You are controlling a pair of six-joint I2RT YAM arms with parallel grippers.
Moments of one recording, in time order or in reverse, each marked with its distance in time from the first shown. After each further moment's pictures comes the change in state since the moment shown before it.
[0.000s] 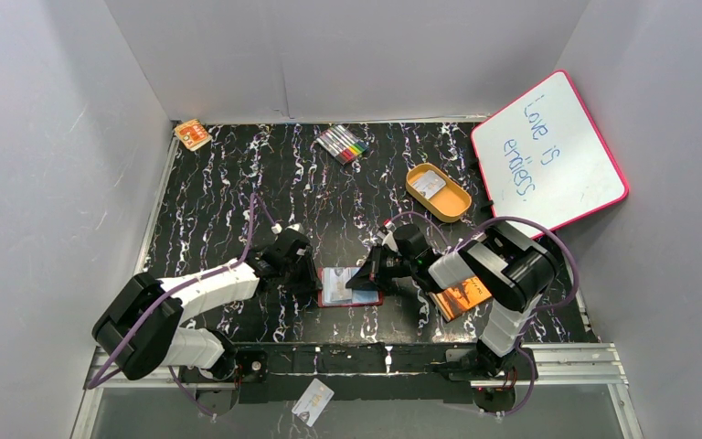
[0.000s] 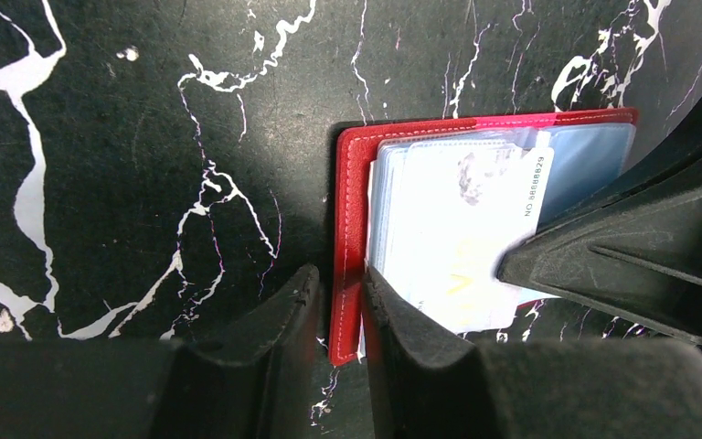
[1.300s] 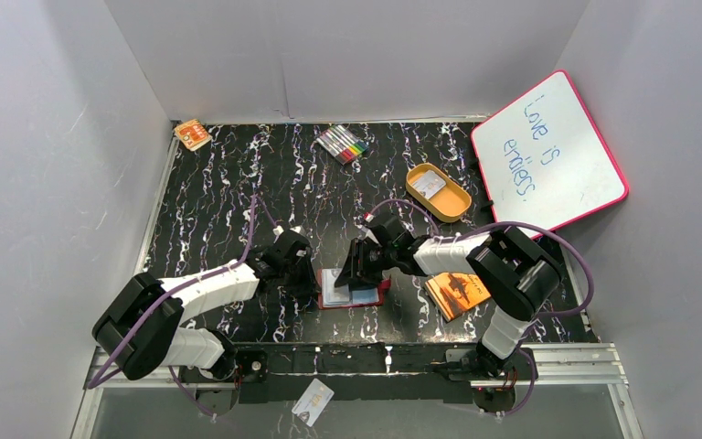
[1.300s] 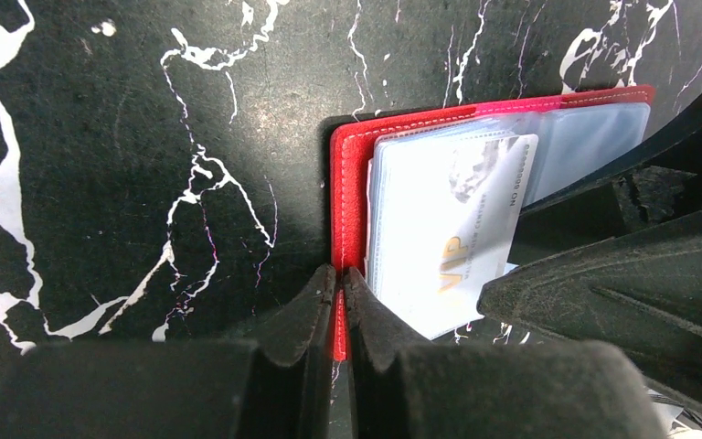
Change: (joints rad) left arm -0.001 -0.002 -0.010 0.000 0.035 0.011; right arm 0.094 -0.057 0.242 -0.505 0.117 -0.159
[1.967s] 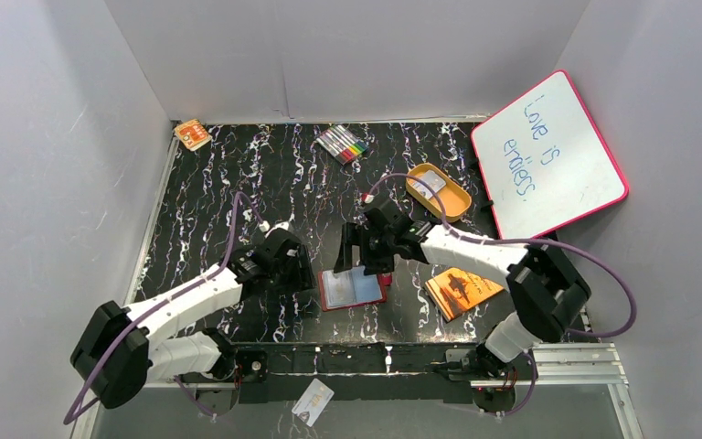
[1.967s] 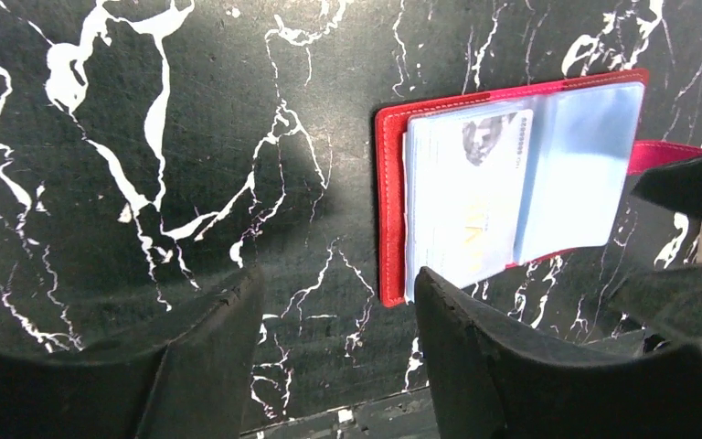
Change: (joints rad) left arm -0.002 -0.180 0.056 -0.254 -0.132 0.019; right arm 0.040 -0.156 0.221 -0.470 0.253 -0.184
